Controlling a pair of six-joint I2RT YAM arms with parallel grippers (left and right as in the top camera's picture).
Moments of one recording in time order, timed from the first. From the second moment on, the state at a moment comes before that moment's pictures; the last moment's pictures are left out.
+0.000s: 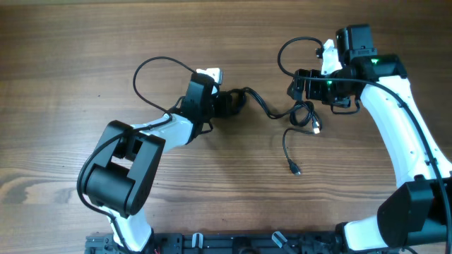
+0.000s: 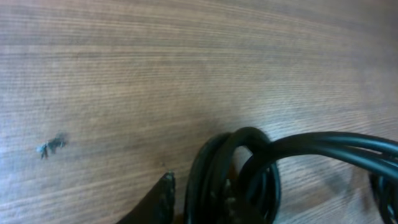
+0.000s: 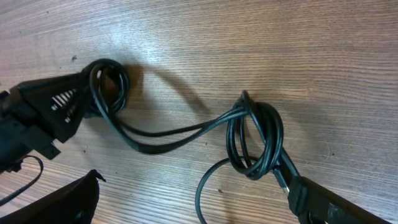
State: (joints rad) left arm -0.43 1.92 0.90 0.26 0.20 -0.43; right arm 0.10 1.64 1.40 -1.01 -0.28 0.20
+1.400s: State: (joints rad) left arm -0.26 1.87 0.92 0.26 0.99 -1.13; right arm 0.39 1.76 1.30 -0.62 -0.44 0.56
